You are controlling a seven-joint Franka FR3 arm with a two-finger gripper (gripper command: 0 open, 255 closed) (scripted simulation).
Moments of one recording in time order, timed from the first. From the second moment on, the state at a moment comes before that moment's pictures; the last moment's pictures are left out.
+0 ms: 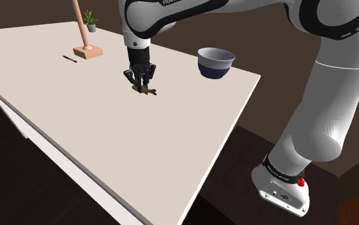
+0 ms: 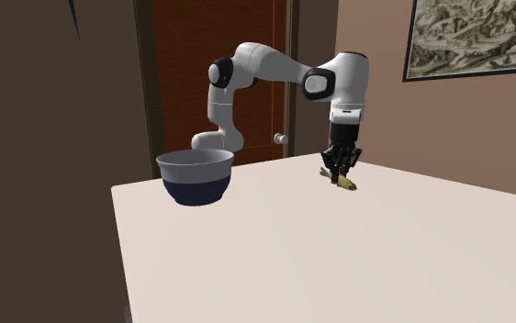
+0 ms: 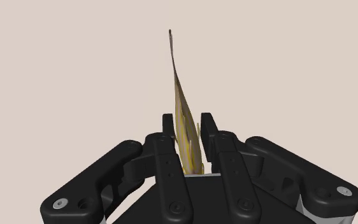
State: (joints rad) arm 0.10 0.20 0.23 -1.74 -0.03 1.90 0.39
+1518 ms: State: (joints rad) arm 0.10 0.19 0.24 -1.51 -0.03 1.66 0.39
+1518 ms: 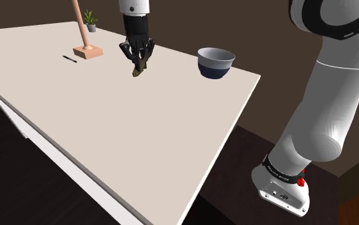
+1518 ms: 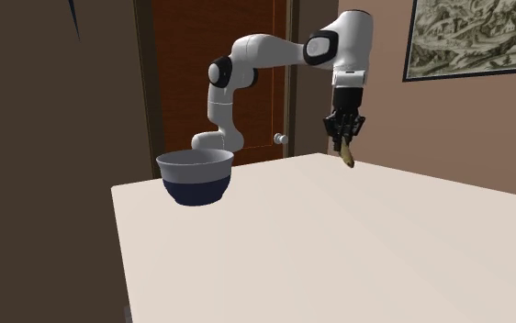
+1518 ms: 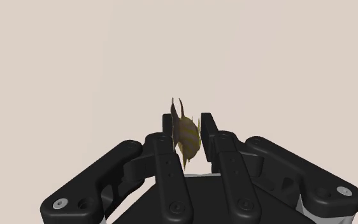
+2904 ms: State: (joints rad) arm 0.07 0.19 0.22 -1.27 -0.03 1.42 0.33
